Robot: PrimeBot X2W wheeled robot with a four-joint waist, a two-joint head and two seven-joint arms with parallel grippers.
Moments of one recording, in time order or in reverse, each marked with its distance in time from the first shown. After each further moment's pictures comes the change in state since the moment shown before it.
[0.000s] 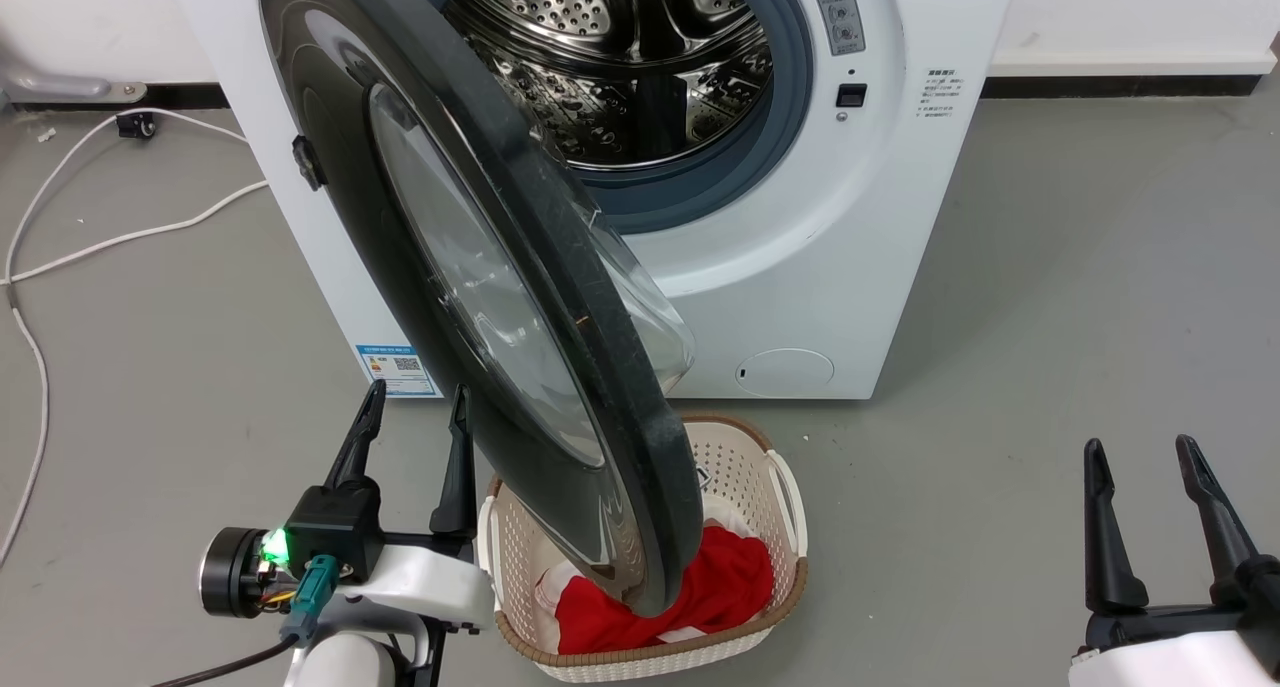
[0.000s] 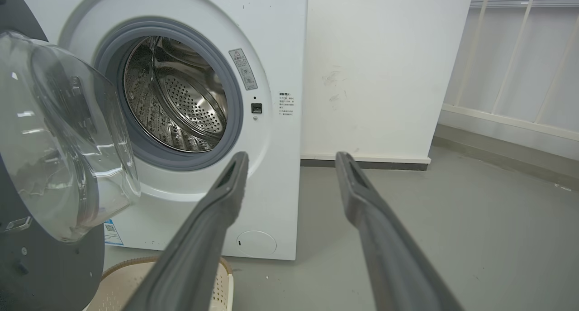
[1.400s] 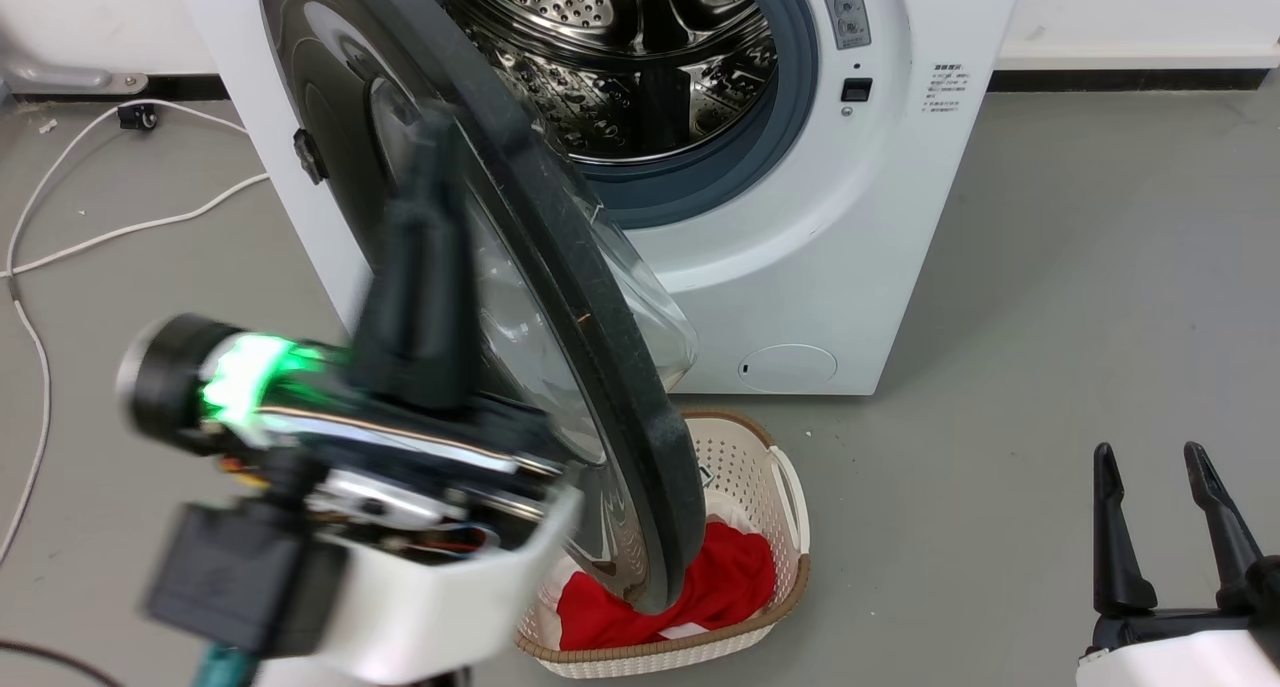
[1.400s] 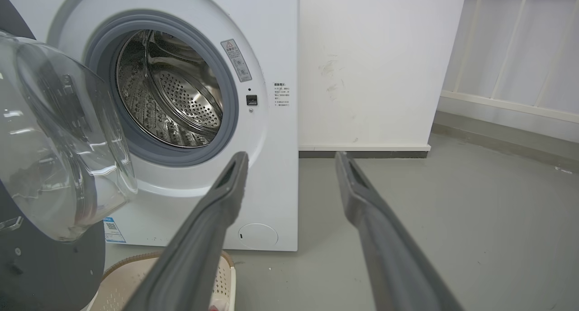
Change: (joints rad) left arm -0.167 0.000 -0.153 -0.626 -0.037 -0.002 0.000; right arm 0.000 0.000 -0.016 0.011 0.034 0.000 0.015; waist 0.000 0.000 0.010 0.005
